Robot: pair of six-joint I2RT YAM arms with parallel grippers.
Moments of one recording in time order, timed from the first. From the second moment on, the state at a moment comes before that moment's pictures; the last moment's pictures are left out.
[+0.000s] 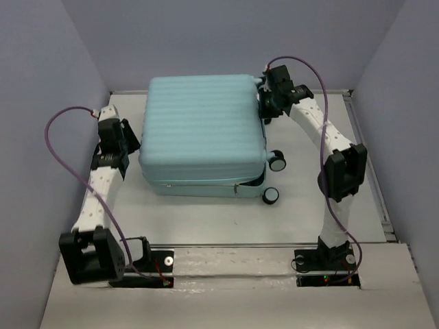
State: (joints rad) left arm 0.09 1.31 0.99 -0.24 -0.13 -0.29; right arm 0.42 1.87 1.81 -0.82 0.03 0.31
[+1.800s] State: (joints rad) left arm -0.33 0.69 0.56 -0.23 0.33 -0.56; right arm 0.66 1.46 0.59 0.56 -0.44 0.37
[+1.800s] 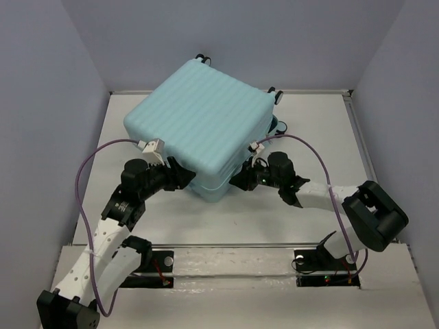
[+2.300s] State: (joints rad) left arm -0.45 0.81 0.56 -0.19 0.26 -0.62; right arm 0.89 1.29 0.50 0.45 -0.13 0.41
